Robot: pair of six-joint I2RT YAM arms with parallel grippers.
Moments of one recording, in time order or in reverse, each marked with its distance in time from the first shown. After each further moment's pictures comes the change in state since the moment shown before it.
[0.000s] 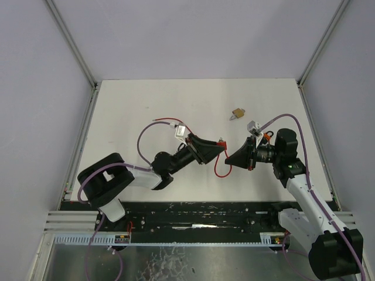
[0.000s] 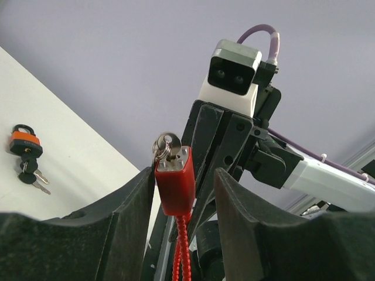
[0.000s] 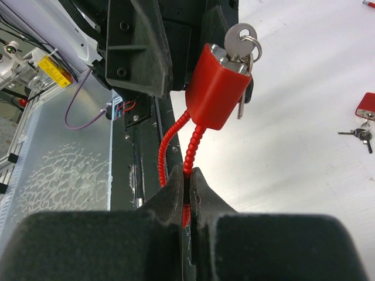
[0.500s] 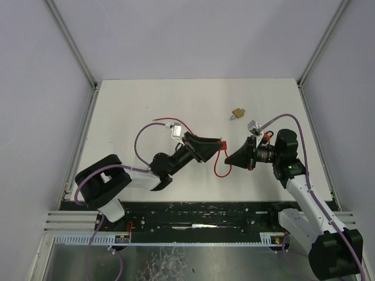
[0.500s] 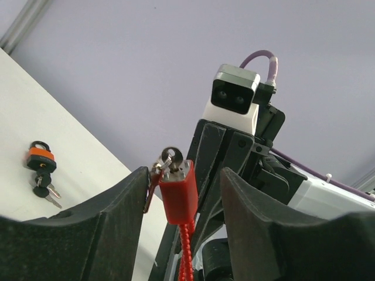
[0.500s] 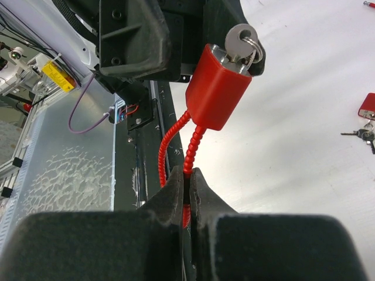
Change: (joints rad) left arm -0.018 -0.022 -0.011 0.005 -0.089 0.031; right arm 0.000 -0.006 -0.012 0.044 0.003 0.048
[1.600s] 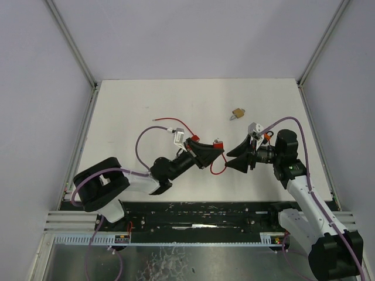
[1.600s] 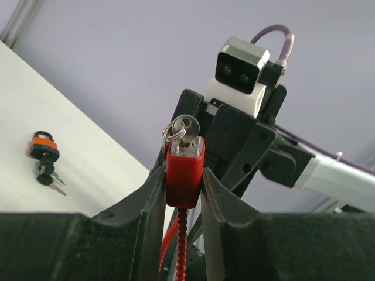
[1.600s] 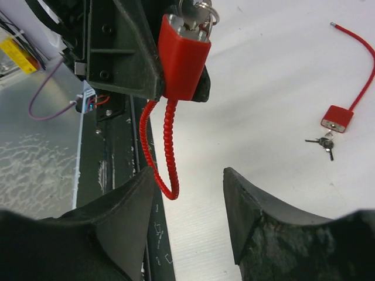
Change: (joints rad) left arm -0.053 -0.025 -0.038 -0.019 -0.015 0.096; right arm -0.006 -0.010 0.016 -0.102 0.043 -0.243
